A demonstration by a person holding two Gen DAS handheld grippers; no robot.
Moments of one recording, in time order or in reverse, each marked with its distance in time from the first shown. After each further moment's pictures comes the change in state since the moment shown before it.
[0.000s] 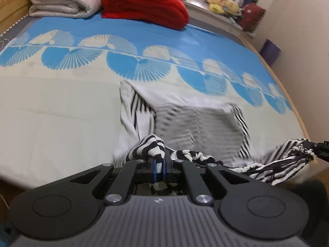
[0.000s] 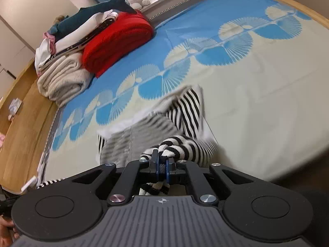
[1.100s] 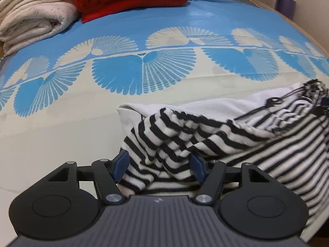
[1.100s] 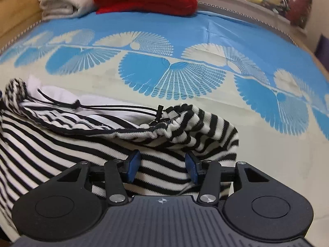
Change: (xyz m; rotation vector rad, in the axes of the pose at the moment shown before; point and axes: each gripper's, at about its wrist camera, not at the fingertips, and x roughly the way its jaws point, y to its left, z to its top) left arm 0.234 0.015 0.077 0.290 0.042 0.203; right arm 0.260 0.038 0.034 -0.662 0.085 -0.256
